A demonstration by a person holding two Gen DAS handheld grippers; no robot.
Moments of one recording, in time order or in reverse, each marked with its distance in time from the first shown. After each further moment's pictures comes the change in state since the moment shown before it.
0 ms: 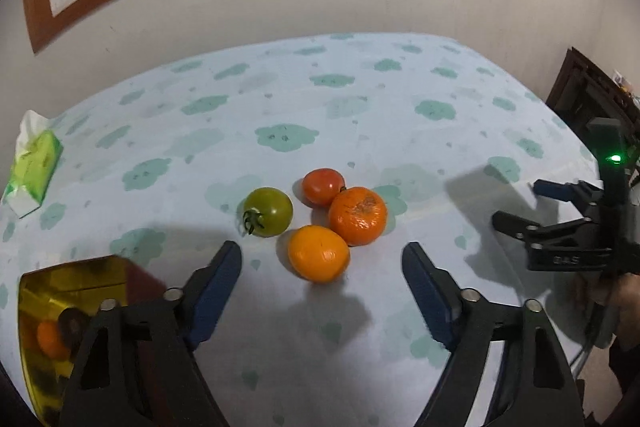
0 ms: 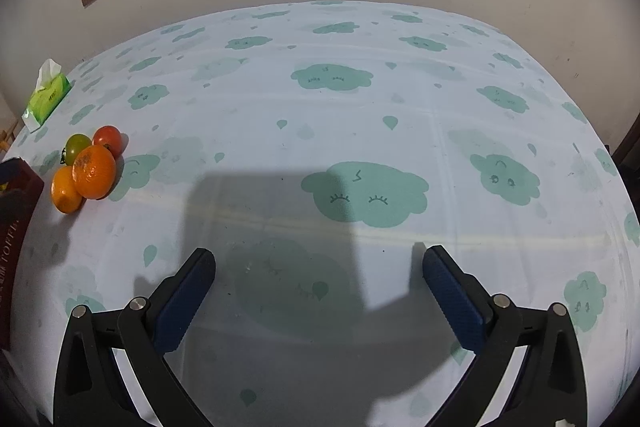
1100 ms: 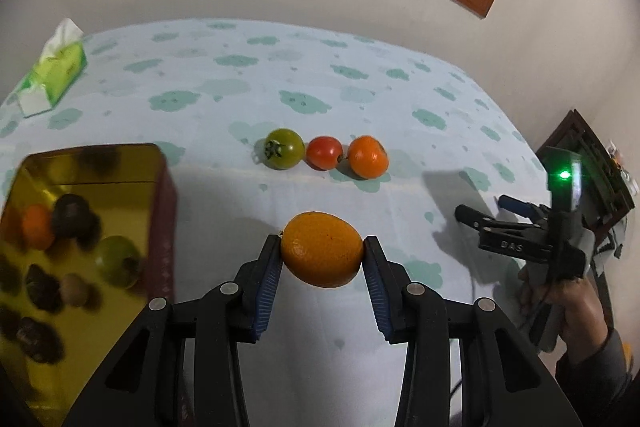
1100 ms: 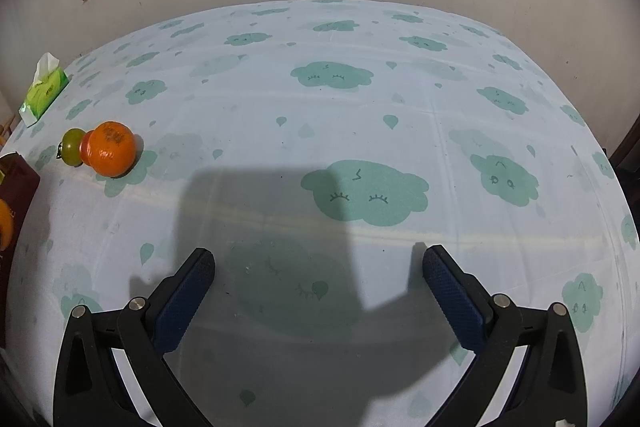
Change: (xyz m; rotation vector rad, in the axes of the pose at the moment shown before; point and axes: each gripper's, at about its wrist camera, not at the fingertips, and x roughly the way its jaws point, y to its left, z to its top) left arm -0.060 0.017 -0.049 -0.244 -0.022 -0.075; right arm 0.001 0.001 0.001 -0.021 0.011 -0.019
